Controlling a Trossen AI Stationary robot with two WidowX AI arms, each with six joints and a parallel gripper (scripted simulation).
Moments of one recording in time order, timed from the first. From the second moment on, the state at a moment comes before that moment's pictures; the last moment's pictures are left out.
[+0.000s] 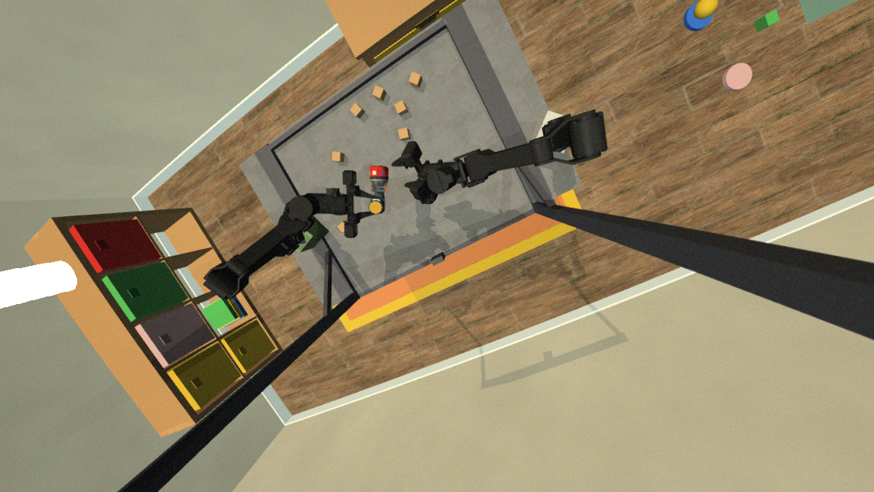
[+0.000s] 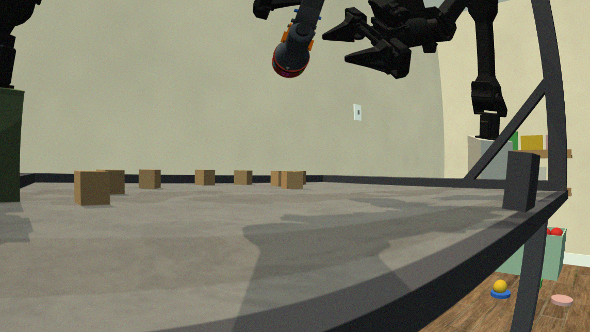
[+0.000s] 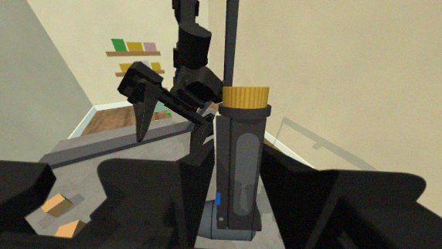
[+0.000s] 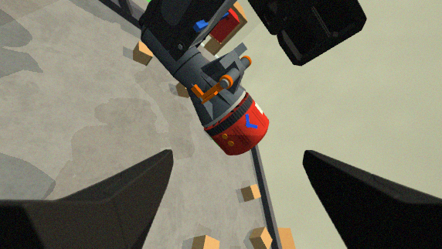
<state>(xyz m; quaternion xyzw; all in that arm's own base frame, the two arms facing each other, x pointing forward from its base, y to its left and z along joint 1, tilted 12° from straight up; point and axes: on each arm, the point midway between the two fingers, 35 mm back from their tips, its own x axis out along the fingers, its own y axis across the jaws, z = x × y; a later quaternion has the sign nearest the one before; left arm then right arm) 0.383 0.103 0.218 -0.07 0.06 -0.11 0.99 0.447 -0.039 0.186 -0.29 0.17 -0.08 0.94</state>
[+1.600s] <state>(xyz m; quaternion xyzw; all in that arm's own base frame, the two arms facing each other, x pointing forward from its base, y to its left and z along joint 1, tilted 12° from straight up) 0.383 0.103 0.218 -0.07 0.06 -0.11 0.99 0.441 -0.032 0.152 0.56 -0.09 -0.14 0.81</state>
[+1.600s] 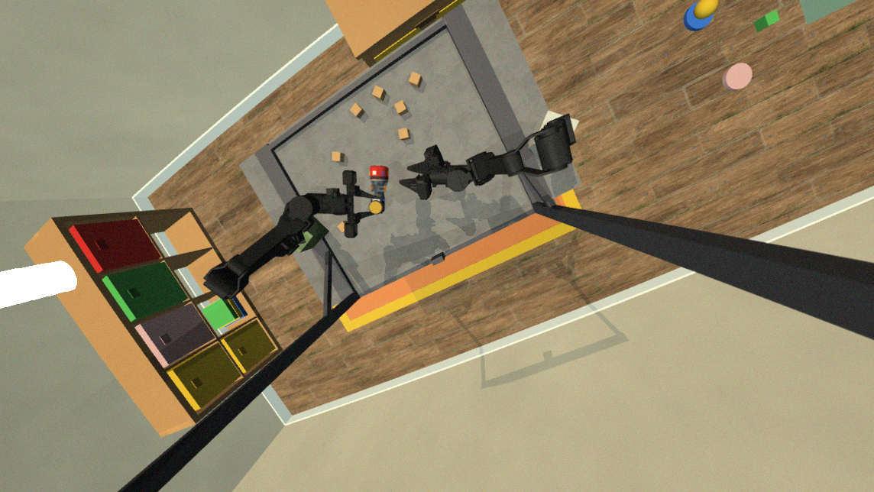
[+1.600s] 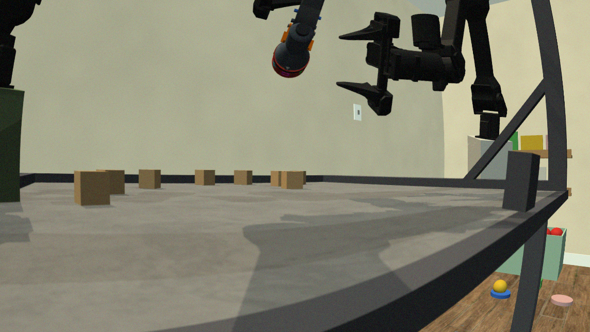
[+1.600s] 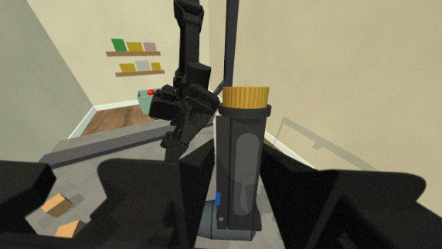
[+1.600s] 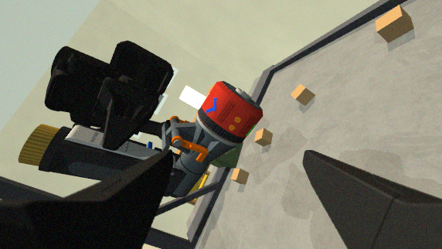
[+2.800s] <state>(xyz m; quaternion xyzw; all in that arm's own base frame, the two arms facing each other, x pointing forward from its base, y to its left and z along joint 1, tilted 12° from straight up) 0.383 0.103 0.218 -0.07 0.06 -0.11 0.99 0.444 -0.035 0.144 0.77 -0.15 -0.09 0.61</state>
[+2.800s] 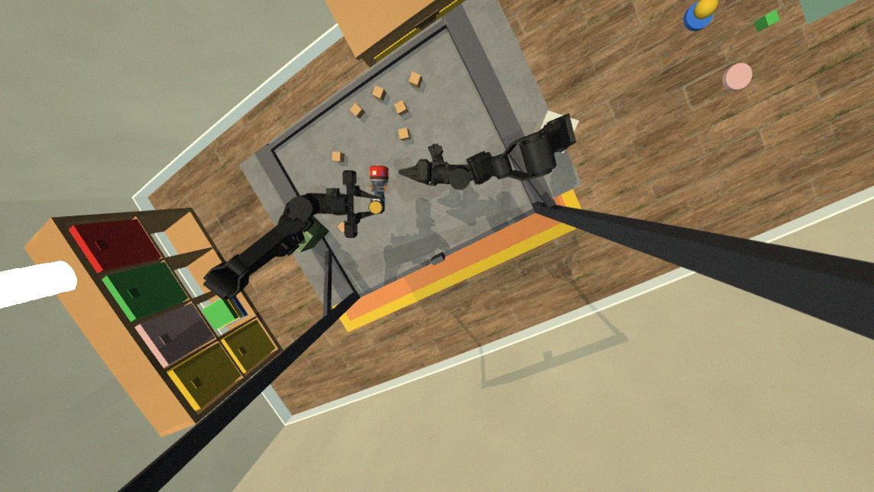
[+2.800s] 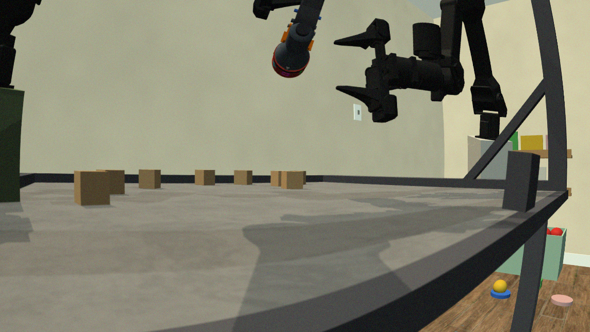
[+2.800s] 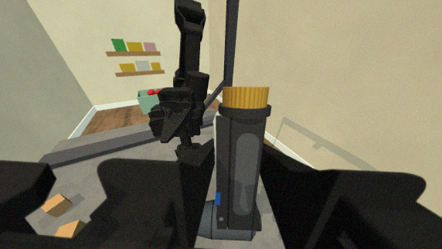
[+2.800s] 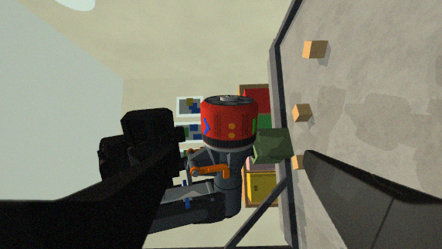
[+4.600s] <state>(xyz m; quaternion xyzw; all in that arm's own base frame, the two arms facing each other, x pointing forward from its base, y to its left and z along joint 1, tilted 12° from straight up) 0.383 0.103 0.218 -0.07 0.06 -0.11 0.99 0.510 -0.059 0.150 0.77 -0.15 -0.09 0.61</state>
